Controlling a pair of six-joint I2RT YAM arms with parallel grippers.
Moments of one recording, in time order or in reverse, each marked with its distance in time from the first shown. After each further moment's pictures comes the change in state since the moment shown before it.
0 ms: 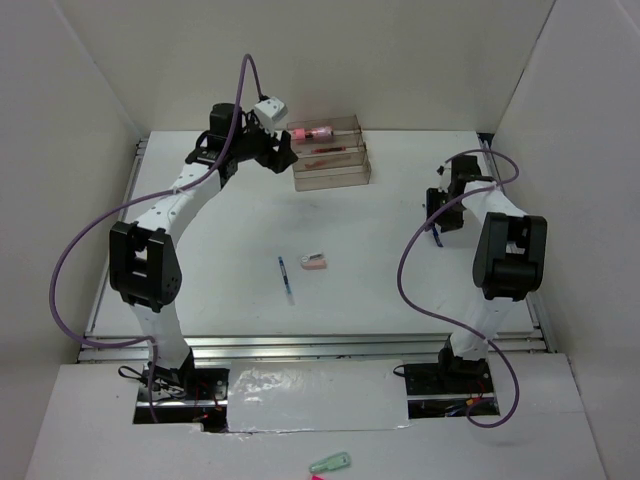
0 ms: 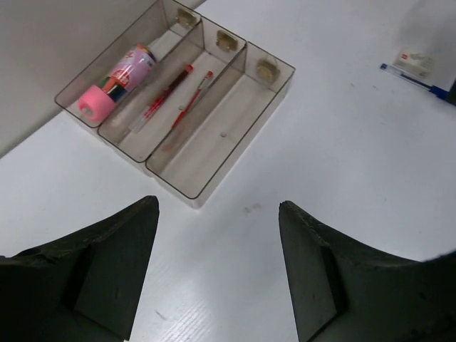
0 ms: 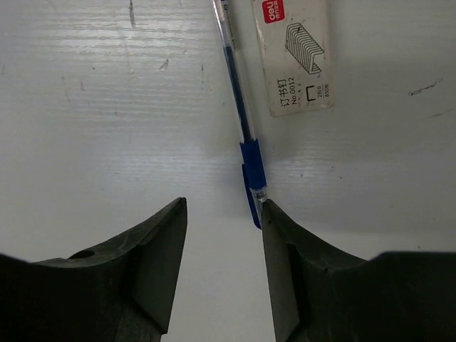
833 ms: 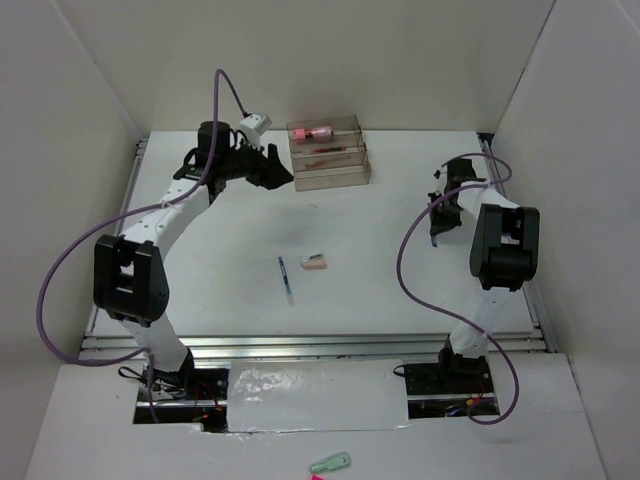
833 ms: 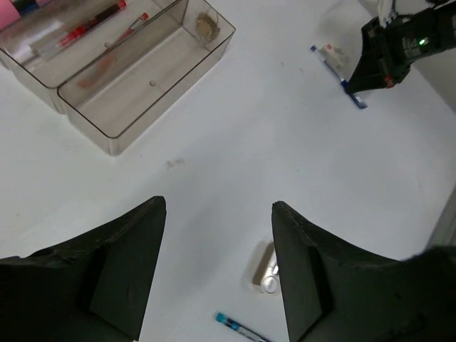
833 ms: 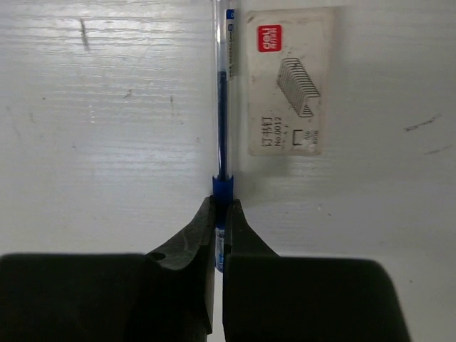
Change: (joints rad) left arm 0.039 -0.117 -0.213 0.019 0.139 -0.254; right arm 0.006 0.101 0.019 0.048 0.062 -0.029
